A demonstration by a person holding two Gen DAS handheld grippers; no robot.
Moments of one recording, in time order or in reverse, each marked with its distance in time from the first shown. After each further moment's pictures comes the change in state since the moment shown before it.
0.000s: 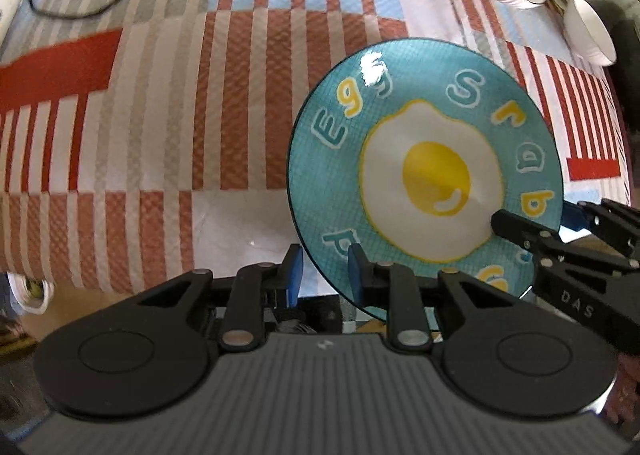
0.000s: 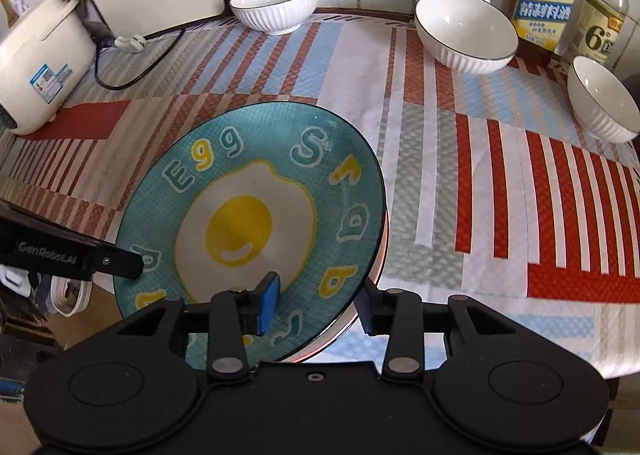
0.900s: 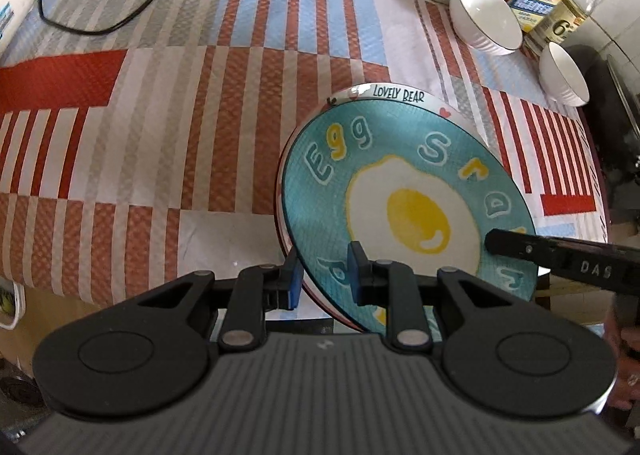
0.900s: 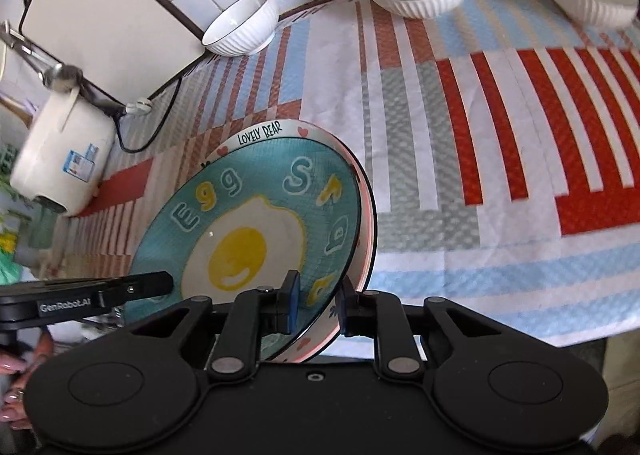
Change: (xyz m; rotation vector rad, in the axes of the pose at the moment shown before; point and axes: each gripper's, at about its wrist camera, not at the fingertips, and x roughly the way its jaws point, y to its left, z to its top) left arm -0.013 0.001 -0.016 -0.081 -0.154 -0.076; right arm 0.004 -0.059 -0.008 0.263 0.004 0.263
